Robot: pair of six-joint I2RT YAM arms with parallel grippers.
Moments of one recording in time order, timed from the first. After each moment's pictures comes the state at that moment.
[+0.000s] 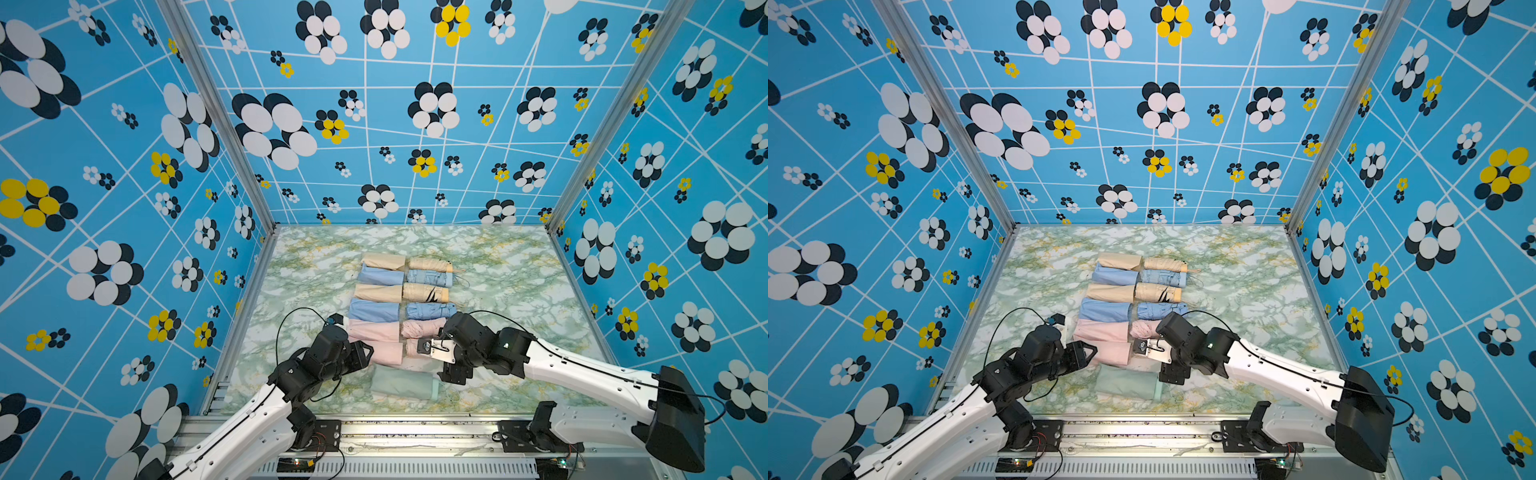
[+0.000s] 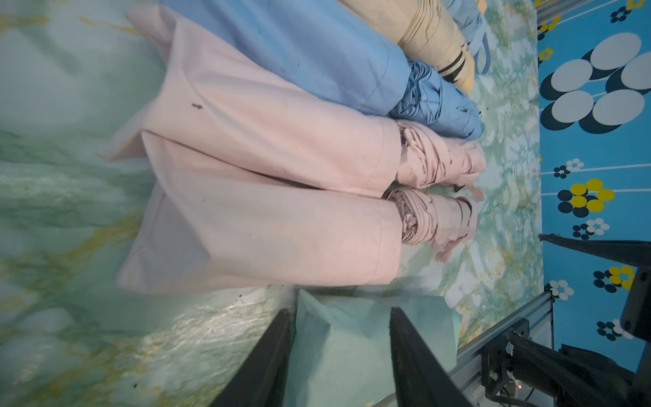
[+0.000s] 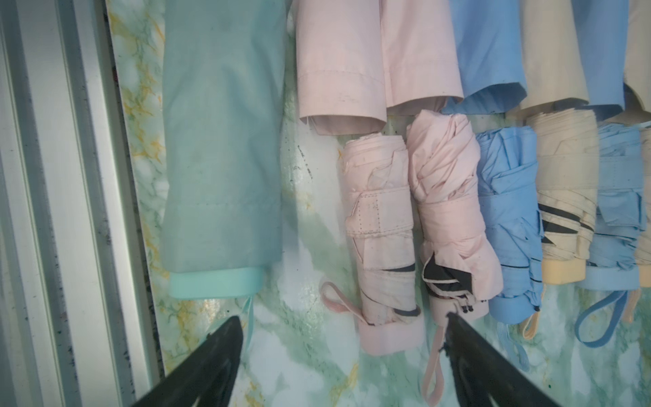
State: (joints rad) left arm -0.66 0.69 0.39 -0.47 0.11 -0.92; right arm 0.99 1.20 0.81 -0.65 0.03 -0.52
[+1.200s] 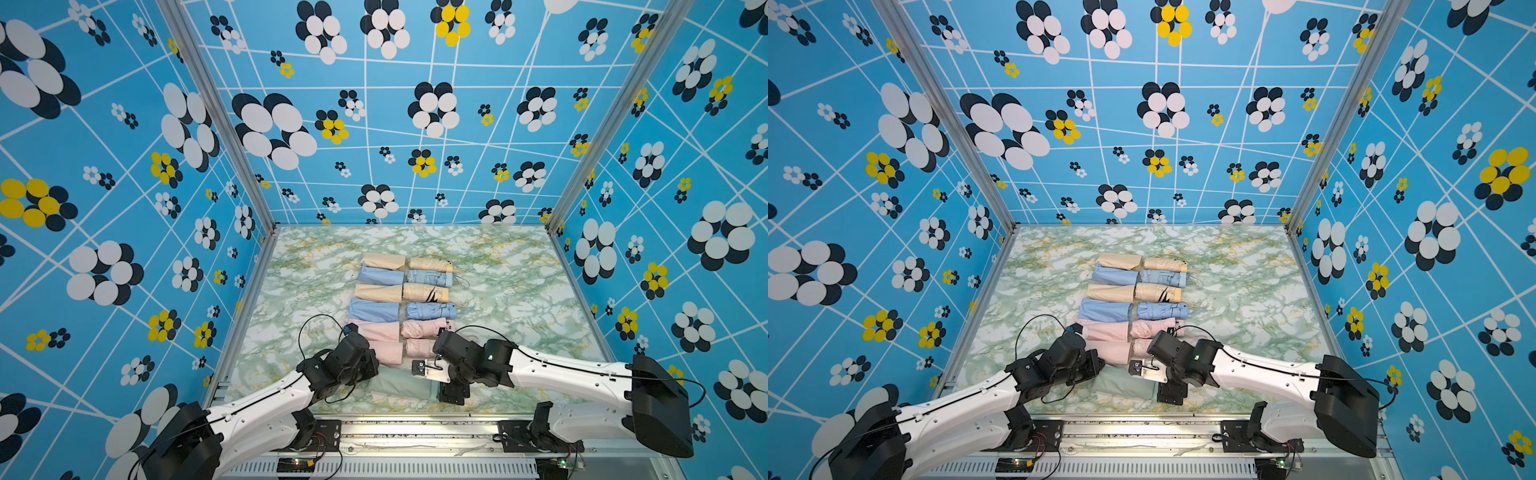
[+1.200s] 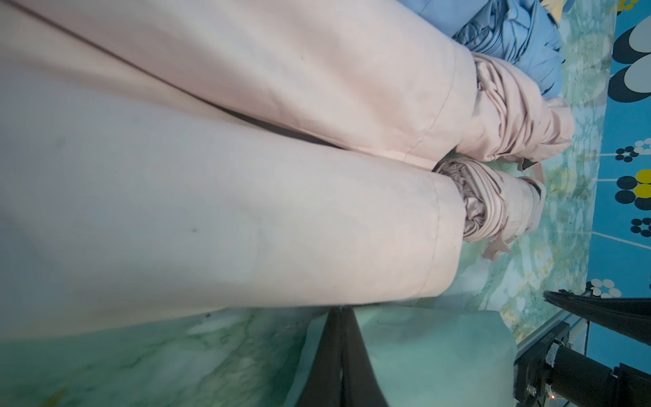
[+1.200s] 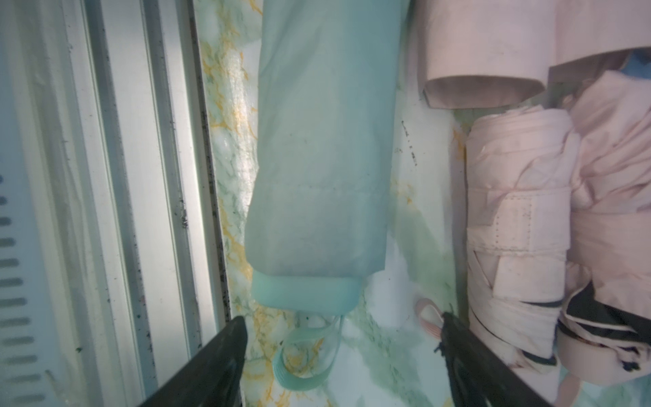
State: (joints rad) left arm -0.79 0.94 0.32 -0.25 0.05 -1.02; right arm 1.09 1.30 0.75 -0.63 -0.05 -0.43
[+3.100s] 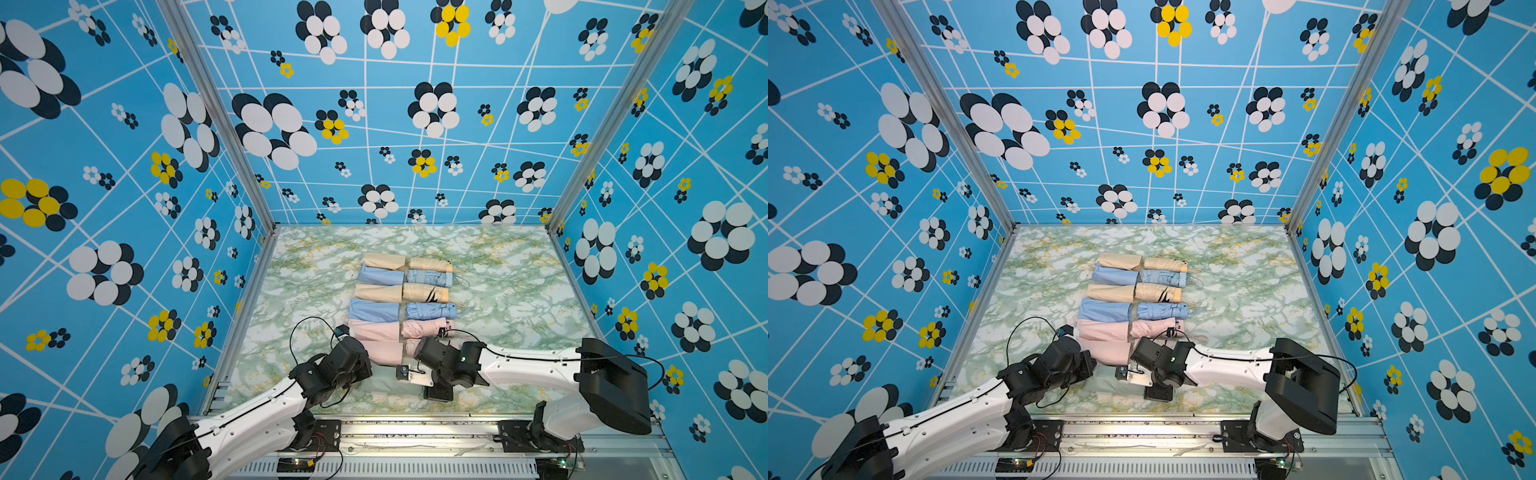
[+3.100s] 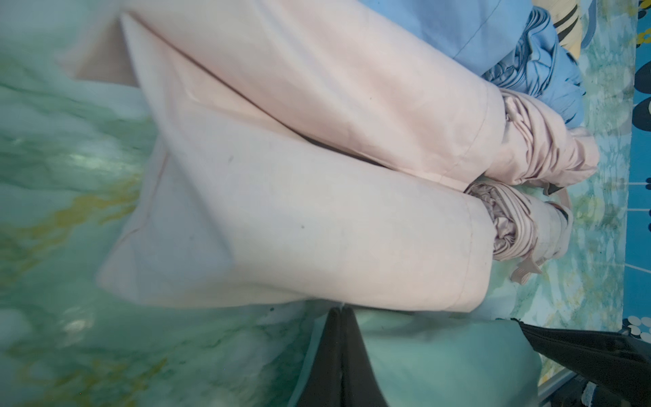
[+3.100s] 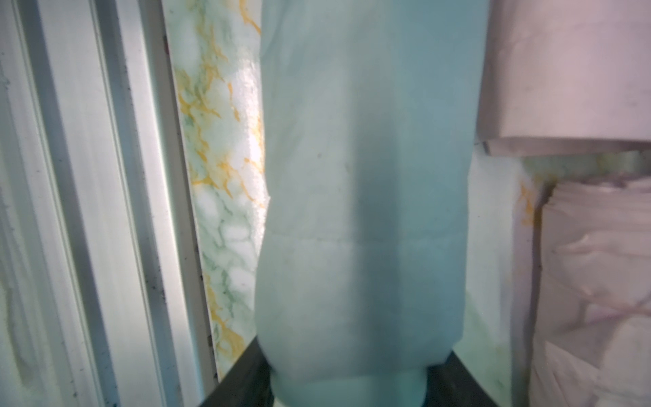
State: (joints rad) left arm -0.78 0.84 0.29 -0.32 -0.05 -1.02; right arm 1.14 1.52 0.80 -0.51 -0.06 -0.39
